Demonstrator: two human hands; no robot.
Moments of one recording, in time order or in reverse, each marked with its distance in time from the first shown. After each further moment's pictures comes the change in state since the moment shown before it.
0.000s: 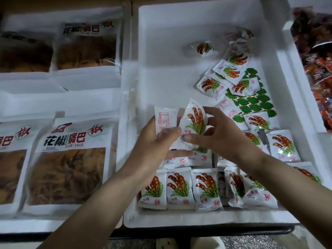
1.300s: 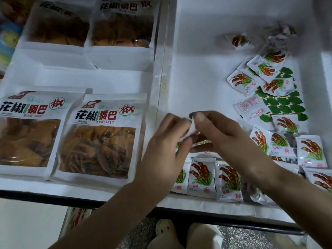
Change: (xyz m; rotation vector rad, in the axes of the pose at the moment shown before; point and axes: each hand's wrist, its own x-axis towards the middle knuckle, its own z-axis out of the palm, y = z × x) left_hand -0.038 -0.018 -0.036 0.778 0.194 0.613; right_hand -0.028 -0.038 0.053 0.286 -0.191 -0.037
